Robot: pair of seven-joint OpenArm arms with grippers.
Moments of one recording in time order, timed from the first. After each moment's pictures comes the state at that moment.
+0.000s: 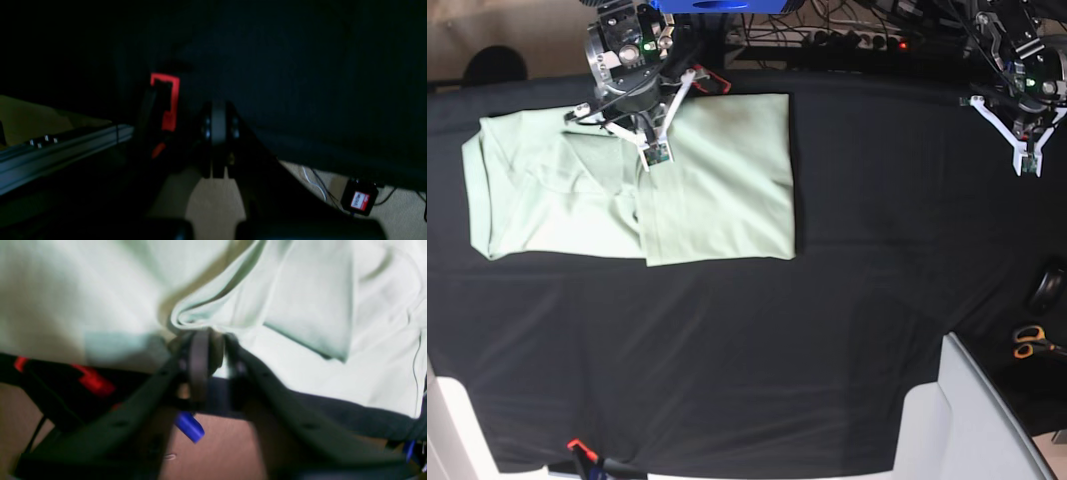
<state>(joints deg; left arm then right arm) 18.8 -7.9 -43.1 90.9 12.7 -29.2 39.4 -27.2 -5.1 -13.4 96.8 -23.2 -1.2 -46.4</state>
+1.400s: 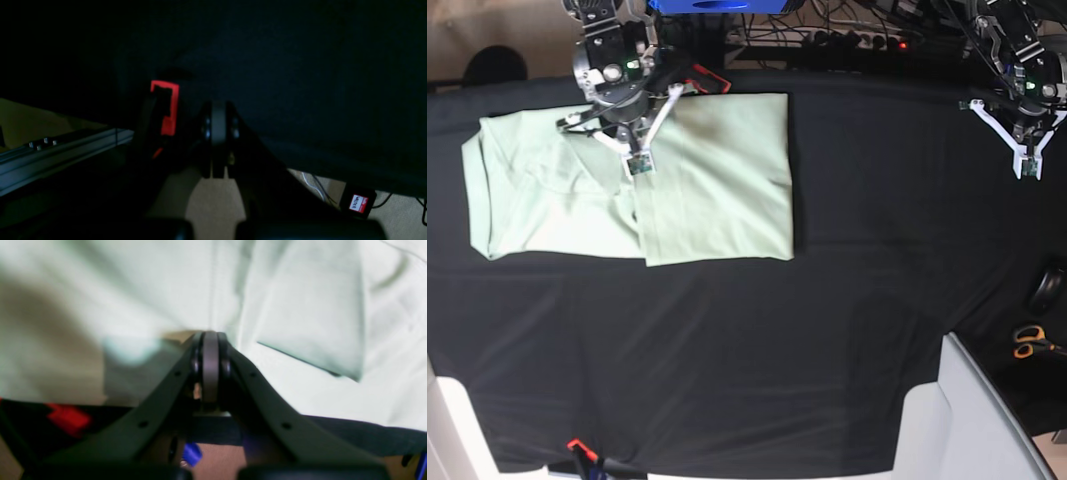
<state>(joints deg) 18.2 -7.8 -43.0 90.9 12.7 -29.2 39.4 -23.9 -3.7 -8.6 90.4 -17.8 -0.5 -41.2</state>
